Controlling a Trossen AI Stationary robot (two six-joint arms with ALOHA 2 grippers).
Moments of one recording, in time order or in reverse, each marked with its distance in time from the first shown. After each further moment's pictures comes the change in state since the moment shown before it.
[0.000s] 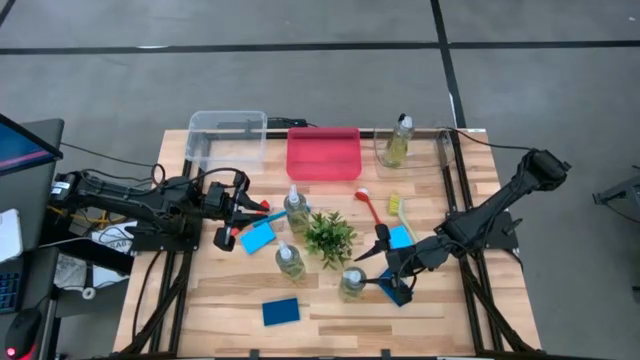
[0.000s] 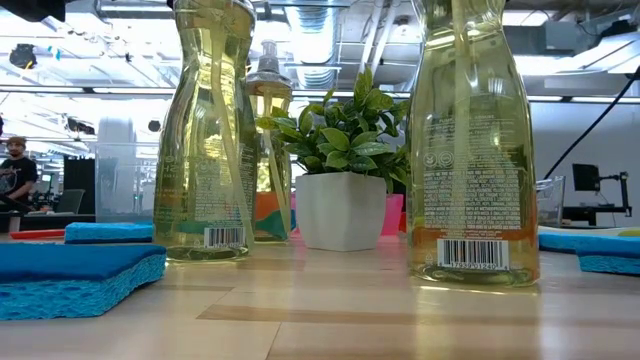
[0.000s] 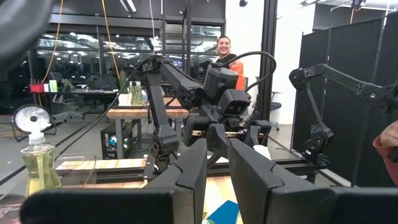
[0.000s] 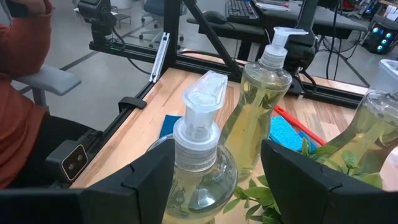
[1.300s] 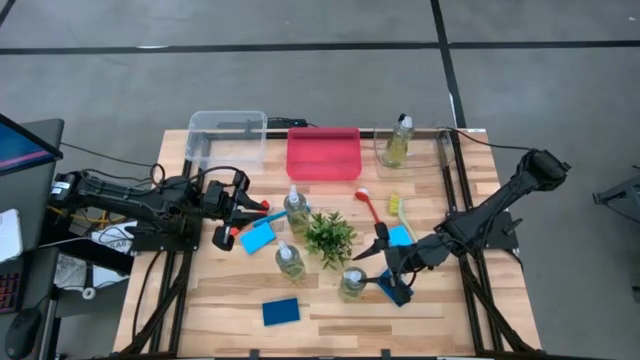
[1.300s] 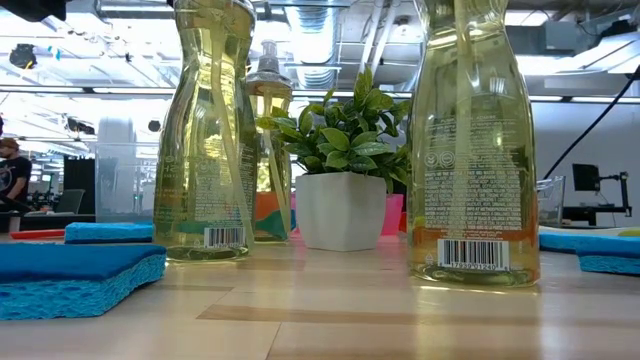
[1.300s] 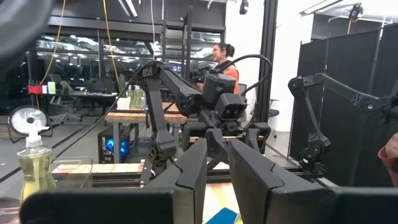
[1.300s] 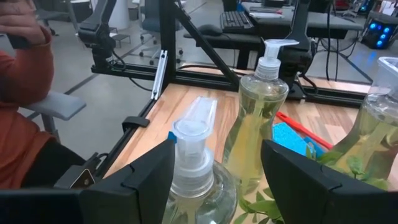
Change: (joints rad) left arm 0.000 0.000 0.000 0.026 0.000 -0.026; right arm -0.001 0.006 0.000 0.063 0.000 0.068
